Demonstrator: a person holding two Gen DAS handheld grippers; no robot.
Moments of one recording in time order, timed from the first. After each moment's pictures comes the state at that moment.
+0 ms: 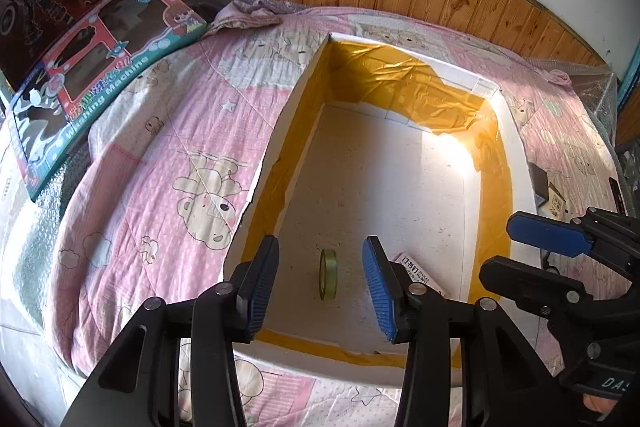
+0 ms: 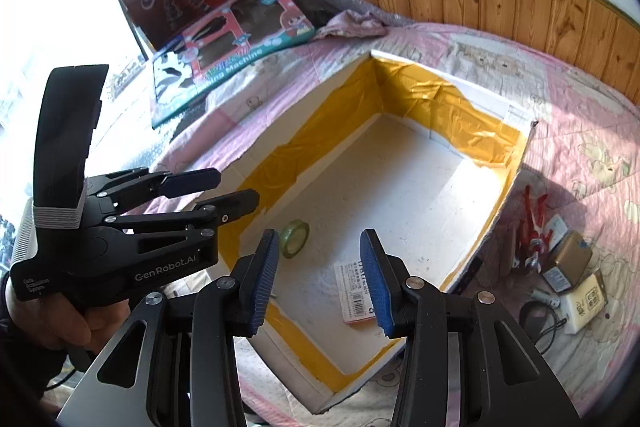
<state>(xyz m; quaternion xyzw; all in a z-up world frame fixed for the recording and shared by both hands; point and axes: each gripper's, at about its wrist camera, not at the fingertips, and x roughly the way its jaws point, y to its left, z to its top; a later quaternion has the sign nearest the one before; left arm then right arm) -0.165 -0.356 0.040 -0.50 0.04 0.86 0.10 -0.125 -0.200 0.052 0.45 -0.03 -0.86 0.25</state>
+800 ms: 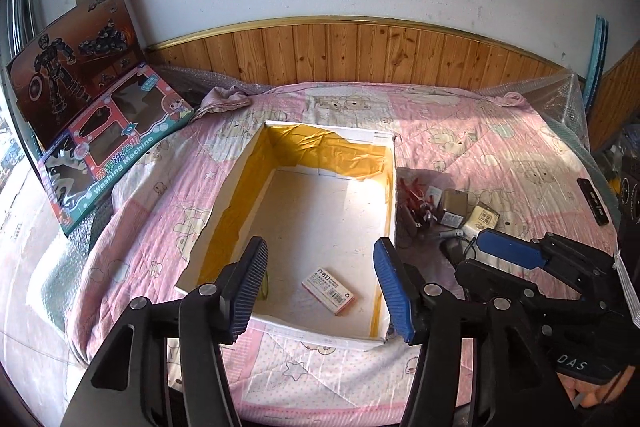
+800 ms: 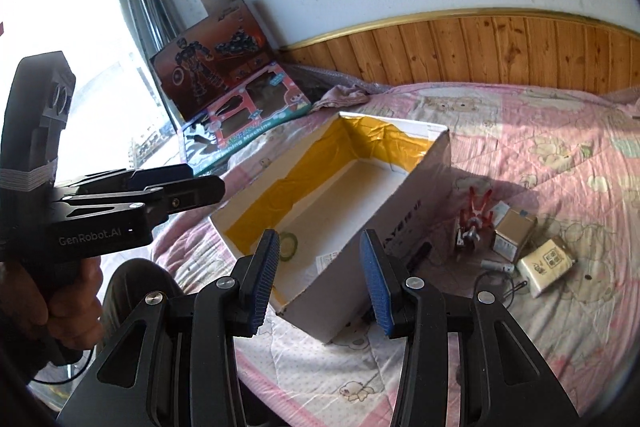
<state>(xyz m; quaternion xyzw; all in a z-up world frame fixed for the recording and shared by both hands) -0.057 -0.272 0.128 -0.40 0.06 0.91 0.13 -0.024 -0.081 0.064 0.34 -0.11 -0.90 0.26</state>
